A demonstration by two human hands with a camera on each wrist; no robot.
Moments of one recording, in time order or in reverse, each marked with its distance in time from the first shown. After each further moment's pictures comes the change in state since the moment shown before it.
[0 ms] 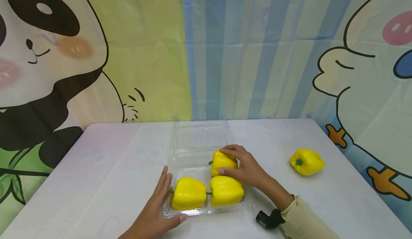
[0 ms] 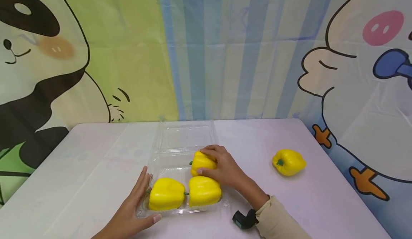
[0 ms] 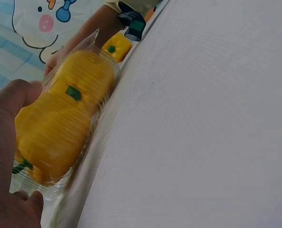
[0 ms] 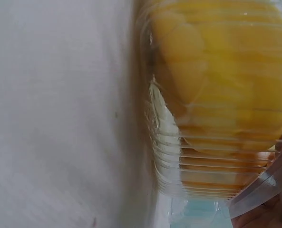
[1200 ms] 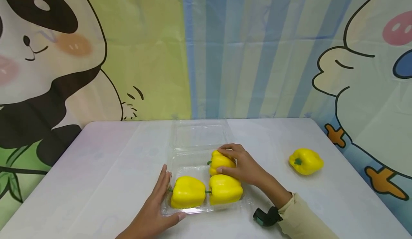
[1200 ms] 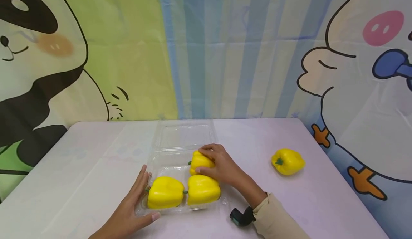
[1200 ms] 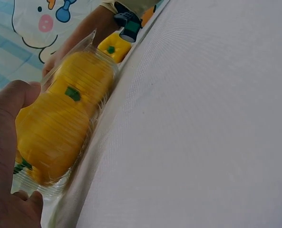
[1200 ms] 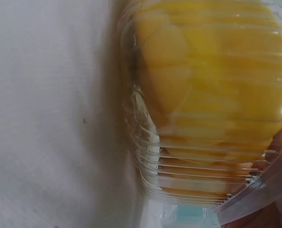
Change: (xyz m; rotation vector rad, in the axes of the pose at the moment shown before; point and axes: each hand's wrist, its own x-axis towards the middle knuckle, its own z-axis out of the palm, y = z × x) left_hand 0.001 -0.001 -0.002 -0.033 -0.018 0.013; right_hand 0.005 -0.005 -0.003 -0.021 -0.086 0.045
